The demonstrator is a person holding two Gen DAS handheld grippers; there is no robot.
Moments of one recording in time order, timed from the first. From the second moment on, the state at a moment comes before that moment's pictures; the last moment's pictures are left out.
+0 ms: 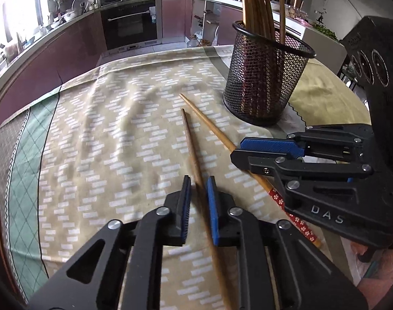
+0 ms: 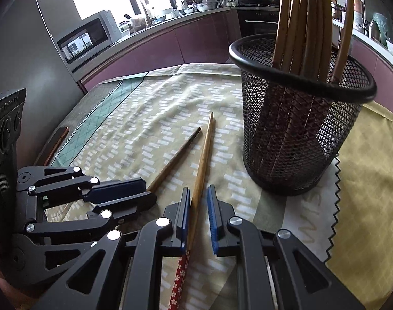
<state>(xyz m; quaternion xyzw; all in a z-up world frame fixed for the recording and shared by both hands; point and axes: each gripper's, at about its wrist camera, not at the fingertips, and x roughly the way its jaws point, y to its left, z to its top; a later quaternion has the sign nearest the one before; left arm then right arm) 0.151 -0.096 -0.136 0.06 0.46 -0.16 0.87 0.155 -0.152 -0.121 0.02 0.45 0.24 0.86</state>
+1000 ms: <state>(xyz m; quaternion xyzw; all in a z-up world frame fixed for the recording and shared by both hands) 0.114 -0.080 -0.070 0.00 0.39 -0.20 0.90 0.114 -0.195 -0.066 0.11 0.36 0.30 0.87</state>
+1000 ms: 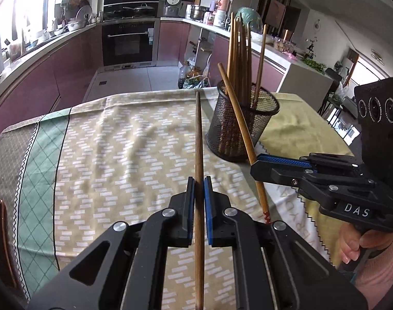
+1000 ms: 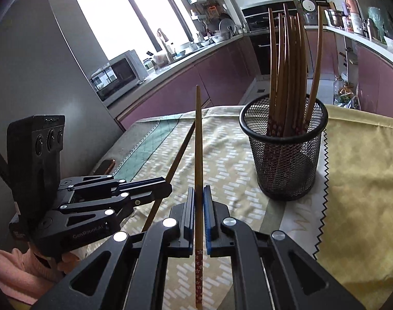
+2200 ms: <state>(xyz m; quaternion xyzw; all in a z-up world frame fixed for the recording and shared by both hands) 0.094 -0.074 -0.024 -0.03 0.34 -0.23 0.91 0.092 -0.211 -0.025 0.11 0.29 0.30 0.90</state>
